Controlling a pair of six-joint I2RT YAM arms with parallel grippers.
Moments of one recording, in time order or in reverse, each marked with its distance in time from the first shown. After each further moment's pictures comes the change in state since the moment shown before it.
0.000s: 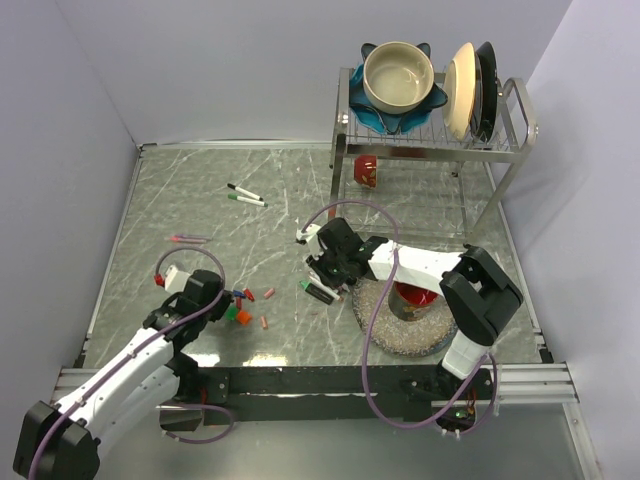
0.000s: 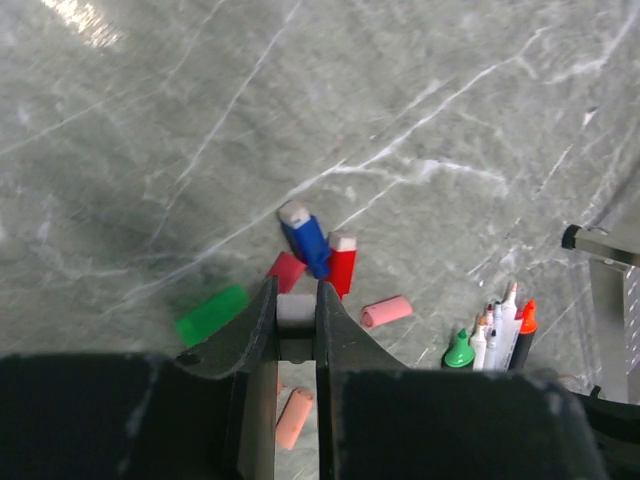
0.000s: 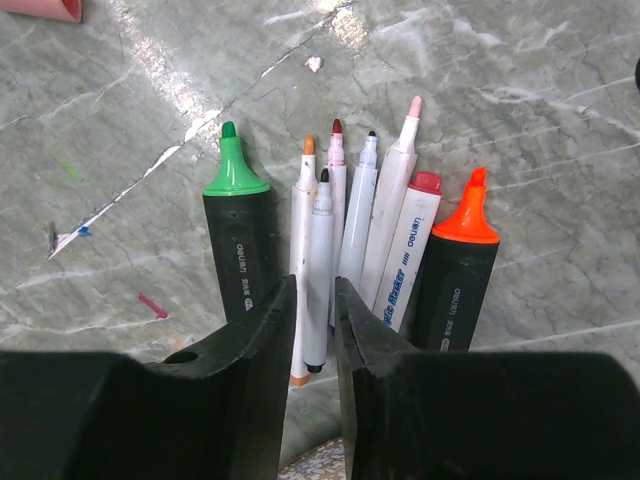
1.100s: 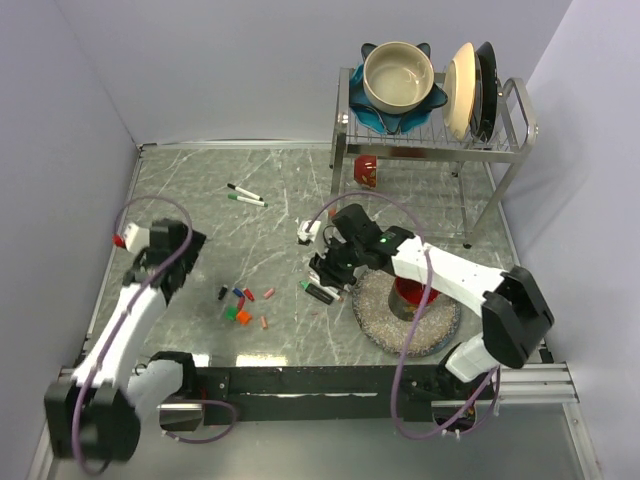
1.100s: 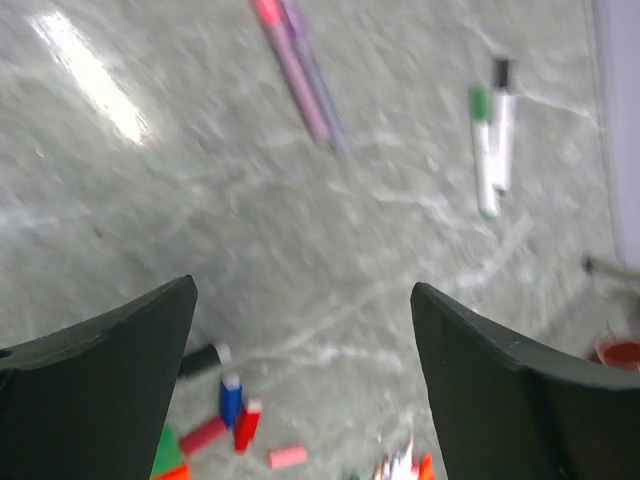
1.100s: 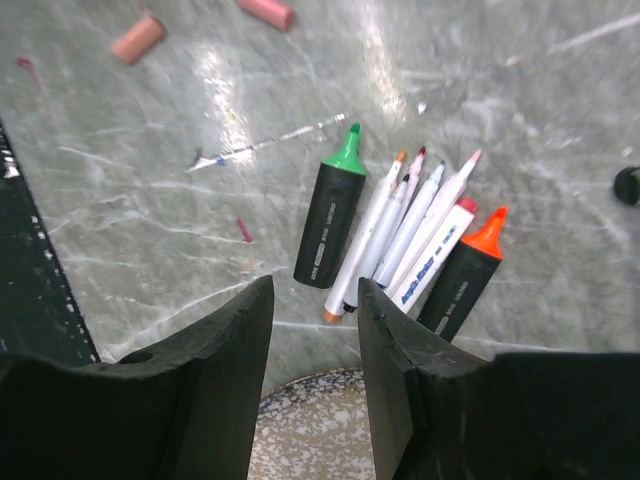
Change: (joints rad) left arm 0.364 0.227 0.342 -0.036 0.004 0.209; right arm -0.033 -0.172 0.056 -0.182 -0.255 -0.257
